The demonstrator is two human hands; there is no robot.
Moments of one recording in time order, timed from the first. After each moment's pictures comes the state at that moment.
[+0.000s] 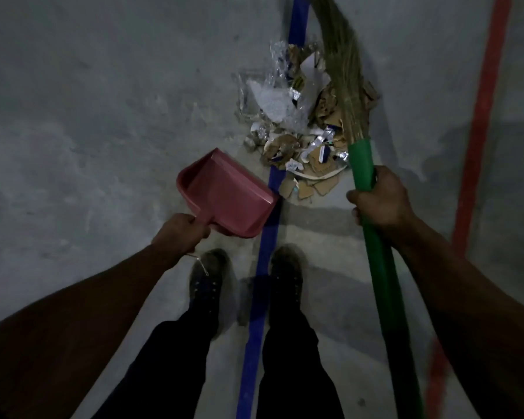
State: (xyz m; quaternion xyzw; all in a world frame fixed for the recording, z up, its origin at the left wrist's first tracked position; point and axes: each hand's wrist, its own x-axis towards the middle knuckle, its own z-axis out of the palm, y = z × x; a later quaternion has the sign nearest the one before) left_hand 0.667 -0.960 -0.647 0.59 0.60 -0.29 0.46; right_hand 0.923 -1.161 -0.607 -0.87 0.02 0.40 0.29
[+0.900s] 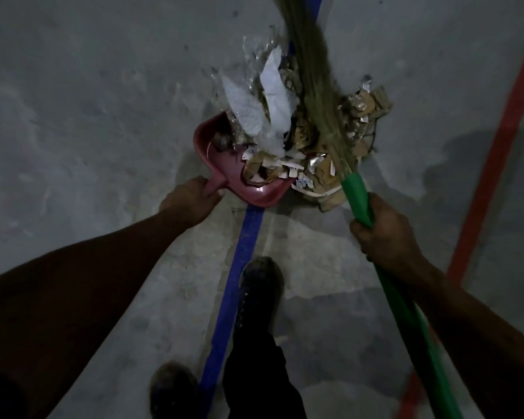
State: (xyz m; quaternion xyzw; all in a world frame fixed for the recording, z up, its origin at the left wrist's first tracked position) left_hand 0.760 -0.966 -0.731 0.74 0.51 -0.27 0.34; right_hand 0.980 -1.206 -0.684 -0.89 -0.23 0.39 0.10
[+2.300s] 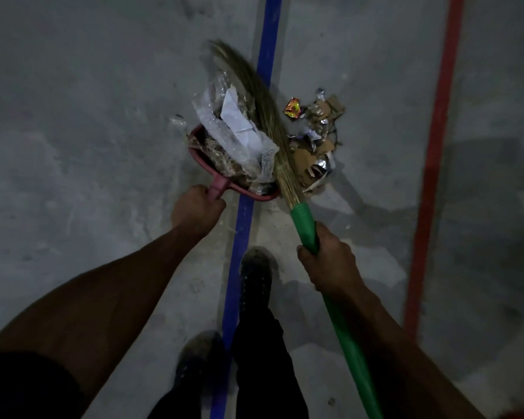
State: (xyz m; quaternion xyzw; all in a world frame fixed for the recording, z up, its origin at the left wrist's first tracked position) left_hand 0.769 -1.021 -0.638 0.74 0.57 -0.14 0.33; right_hand 0.875 -1.240 -0.573 -0.87 -0.15 0.43 0.18
